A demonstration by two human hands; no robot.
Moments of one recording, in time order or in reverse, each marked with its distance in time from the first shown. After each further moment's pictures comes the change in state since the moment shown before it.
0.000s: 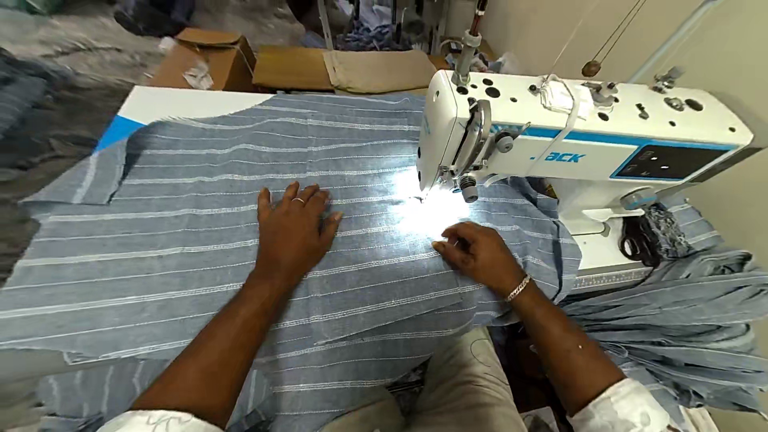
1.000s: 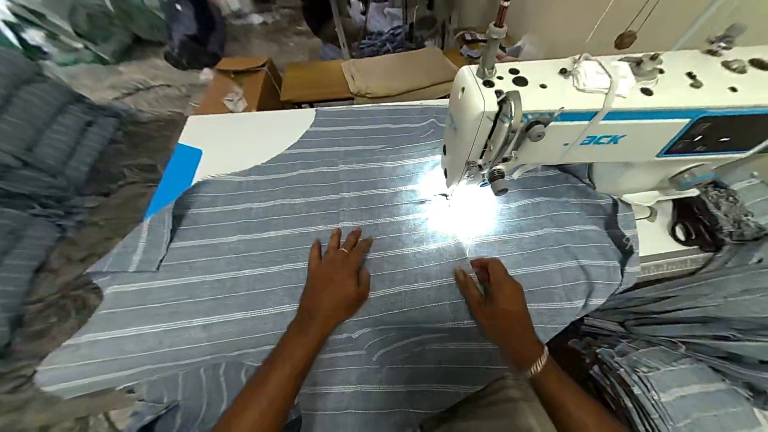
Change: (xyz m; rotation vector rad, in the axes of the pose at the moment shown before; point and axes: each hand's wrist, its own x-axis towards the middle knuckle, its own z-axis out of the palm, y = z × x) left_hand -0.065 0.016 -0.002 -0.039 -0.205 0.053; right_hand -0.066 -0.088 0.044 0.231 0.167 0.478
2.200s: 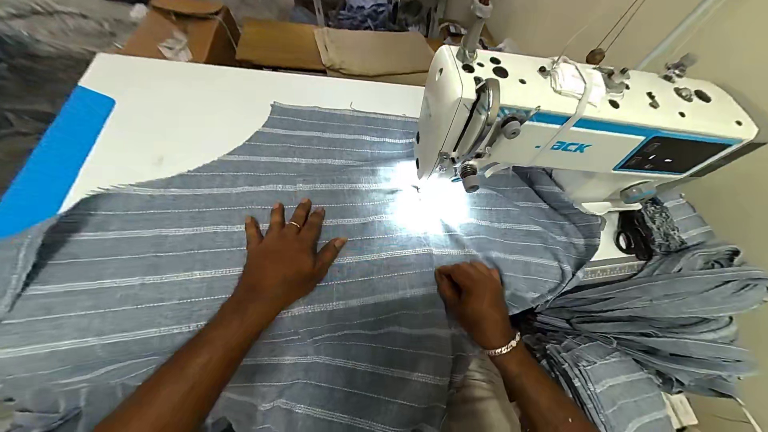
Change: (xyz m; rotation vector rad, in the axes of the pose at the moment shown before) left_hand 0.016 -0.005 -0.001 0.062 -0.040 -0.105; right_hand 0.010 0.045 -0.014 -0.406 0.101 -0.433
